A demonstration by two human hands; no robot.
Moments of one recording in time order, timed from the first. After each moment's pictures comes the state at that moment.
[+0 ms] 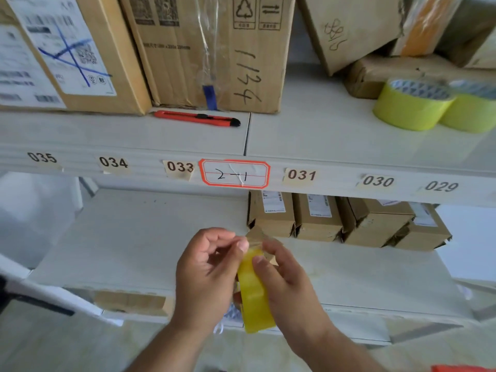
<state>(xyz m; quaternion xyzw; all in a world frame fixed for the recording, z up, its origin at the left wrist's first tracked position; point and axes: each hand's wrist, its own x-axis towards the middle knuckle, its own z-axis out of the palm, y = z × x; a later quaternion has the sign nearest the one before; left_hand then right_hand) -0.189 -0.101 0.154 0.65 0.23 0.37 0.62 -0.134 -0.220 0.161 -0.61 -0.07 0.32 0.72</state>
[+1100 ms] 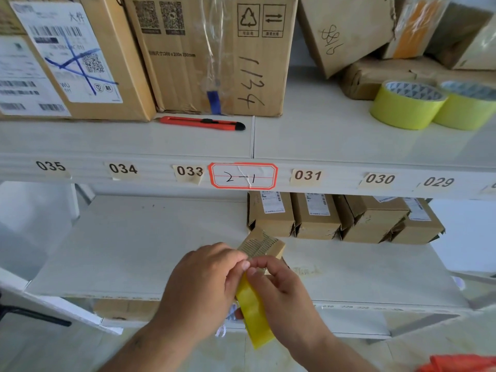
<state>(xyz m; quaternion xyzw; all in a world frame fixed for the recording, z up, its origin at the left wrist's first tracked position) -0.216 -0.059 0.160 0.96 0.07 0.21 0.16 -0.152 -0.213 0.156 -0.65 -0.09 0.34 0.67</state>
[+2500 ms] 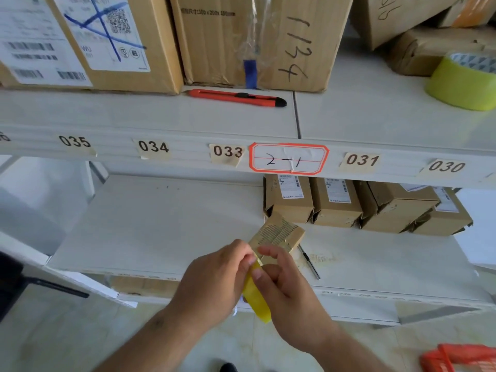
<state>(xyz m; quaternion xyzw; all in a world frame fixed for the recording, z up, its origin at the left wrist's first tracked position) -0.233 -0.030 0.118 0.95 0.08 0.16 0.24 -0.162 -0.191 0.110 -0.70 -0.24 0.29 0.61</state>
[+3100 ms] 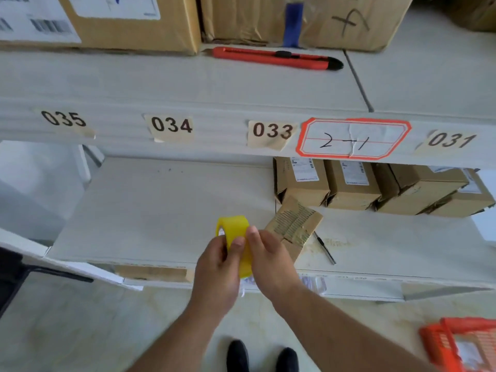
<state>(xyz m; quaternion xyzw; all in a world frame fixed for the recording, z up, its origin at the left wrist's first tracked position) -0.227 -0.007 0.061 0.72 0.37 0.16 0.57 -0.154 -0.090 0.080 -0.78 -0.06 0.30 0.54</state>
